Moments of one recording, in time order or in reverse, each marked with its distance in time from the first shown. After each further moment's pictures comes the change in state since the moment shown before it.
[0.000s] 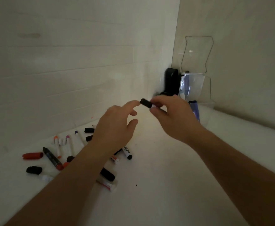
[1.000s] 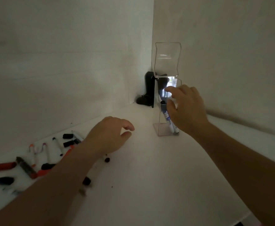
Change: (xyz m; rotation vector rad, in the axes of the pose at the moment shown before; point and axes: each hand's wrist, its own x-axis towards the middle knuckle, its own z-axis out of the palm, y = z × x) left_hand 0.013 0.027 0.026 -0.004 -0.312 0.022; right_hand -0.014 0.082 -0.059 -0.437 0.249 0.049
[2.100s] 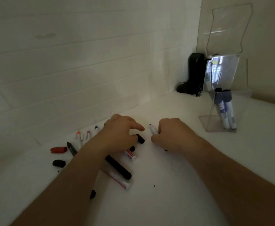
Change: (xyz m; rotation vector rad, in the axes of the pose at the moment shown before) left_hand -0.038 -0.070 -0.025 0.157 -0.191 -0.234; right_hand -0.026 -0.132 0.096 0.284 -0.749 0.102
